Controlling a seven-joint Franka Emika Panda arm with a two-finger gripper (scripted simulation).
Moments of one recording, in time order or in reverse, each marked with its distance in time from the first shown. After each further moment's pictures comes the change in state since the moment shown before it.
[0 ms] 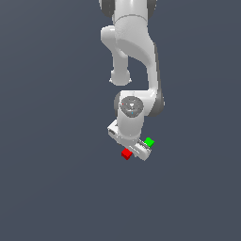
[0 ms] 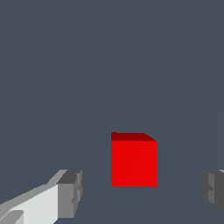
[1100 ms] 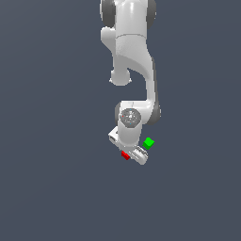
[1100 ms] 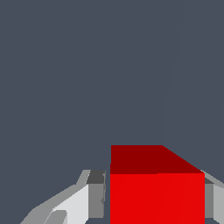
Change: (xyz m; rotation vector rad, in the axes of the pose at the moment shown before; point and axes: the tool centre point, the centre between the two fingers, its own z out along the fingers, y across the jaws) arm 0.001 0.000 0.051 0.000 -0.001 0.008
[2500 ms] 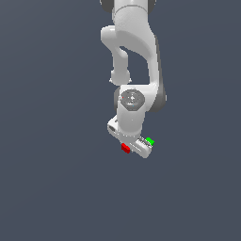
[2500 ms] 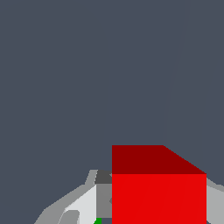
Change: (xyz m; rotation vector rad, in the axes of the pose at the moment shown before) arm -0.001 0.000 -0.076 0.001 0.001 0.000
